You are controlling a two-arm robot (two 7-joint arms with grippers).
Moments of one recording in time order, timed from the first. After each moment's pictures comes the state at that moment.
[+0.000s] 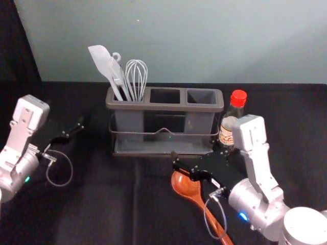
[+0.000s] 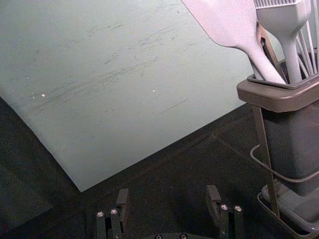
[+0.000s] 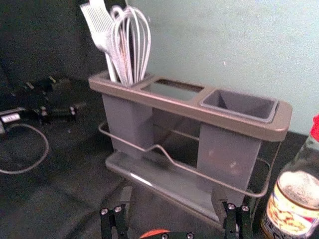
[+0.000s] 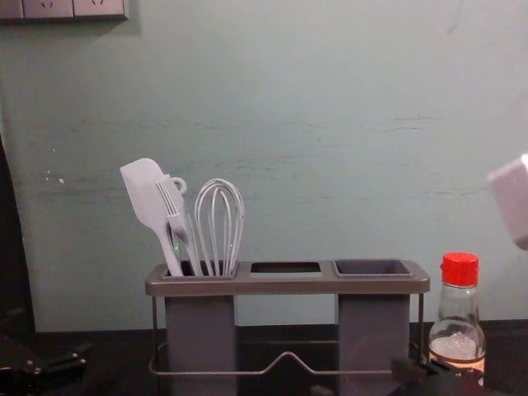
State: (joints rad) left arm -0.20 0.60 0.45 -1.41 -0.25 -0.12 0.03; right arm -0.06 0.23 -0.32 -1.77 0.11 0.23 0.20
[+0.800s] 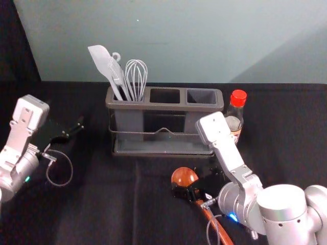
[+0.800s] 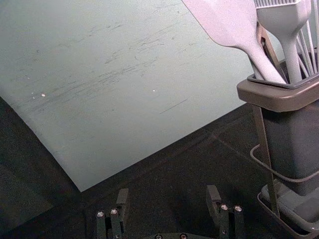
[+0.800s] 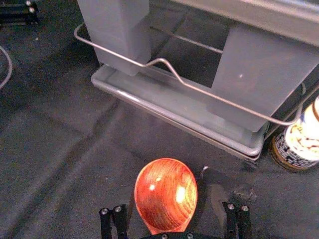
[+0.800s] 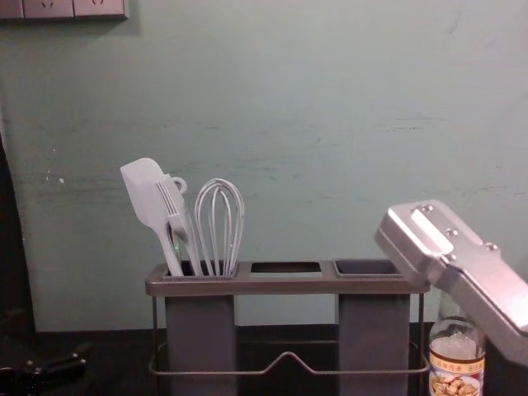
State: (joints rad) left arm -0.20 0.60 0.45 -1.41 -0.25 -0.12 0.03; right arm 0.00 0.16 -0.37 -1.86 -0.01 0.85 0.15
